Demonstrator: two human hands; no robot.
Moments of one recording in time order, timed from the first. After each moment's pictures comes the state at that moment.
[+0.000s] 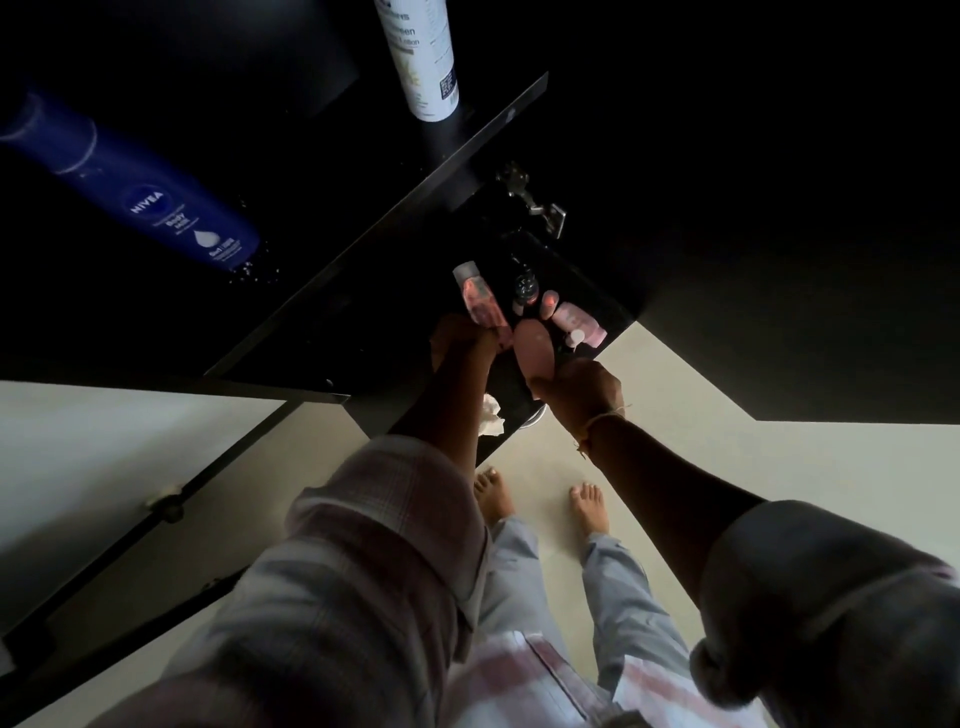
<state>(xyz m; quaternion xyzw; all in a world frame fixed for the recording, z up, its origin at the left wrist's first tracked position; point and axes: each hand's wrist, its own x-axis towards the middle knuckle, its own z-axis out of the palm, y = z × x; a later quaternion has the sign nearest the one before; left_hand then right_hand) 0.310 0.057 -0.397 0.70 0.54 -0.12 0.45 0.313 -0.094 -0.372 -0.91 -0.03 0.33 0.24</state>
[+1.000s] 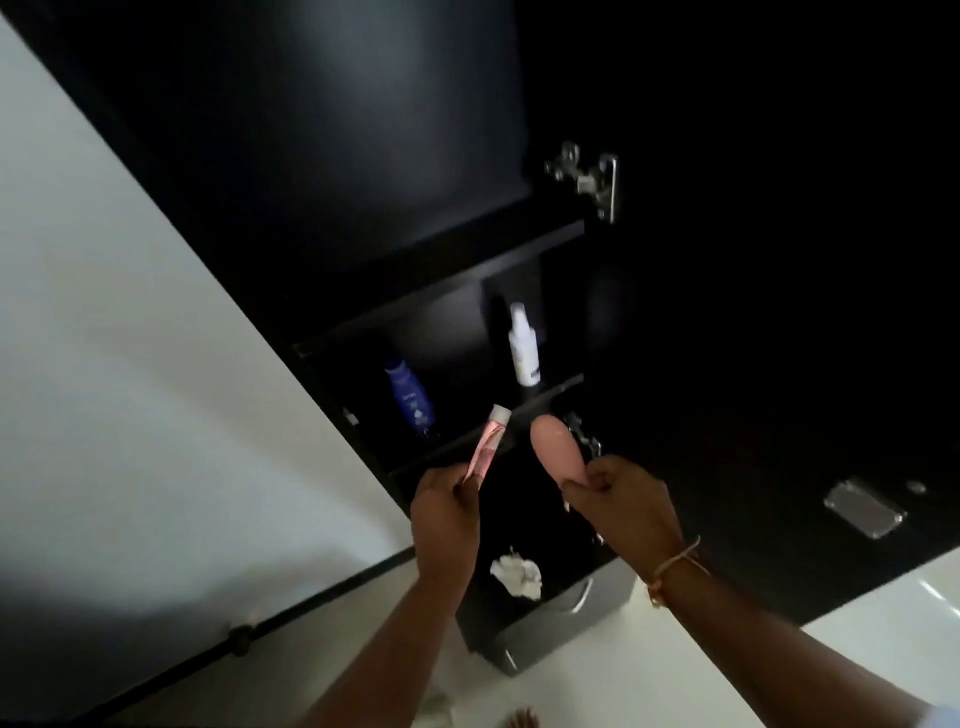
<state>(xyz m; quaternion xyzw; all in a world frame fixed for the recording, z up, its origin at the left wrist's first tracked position) 0.176 0.016 -0.147 0.83 0.42 0.27 0.23 0.305 -0.140 -0.128 -0.87 -0.22 0.19 0.41</state>
